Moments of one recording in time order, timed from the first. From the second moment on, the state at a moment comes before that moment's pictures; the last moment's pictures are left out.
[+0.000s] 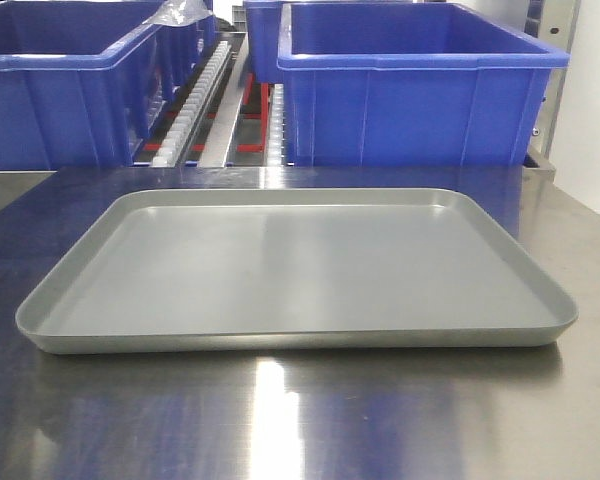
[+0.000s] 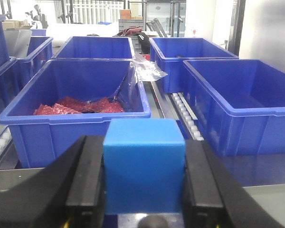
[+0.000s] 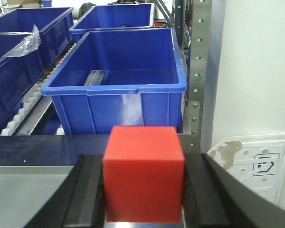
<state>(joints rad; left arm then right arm) -0.15 0.27 -0.44 0.09 0.19 -0.12 0.09 0.33 -0.46 0.03 0.23 0.10</state>
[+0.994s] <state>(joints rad) -0.15 0.27 -0.44 0.09 0.19 -0.12 0.09 0.33 -0.46 0.03 0.23 0.10</state>
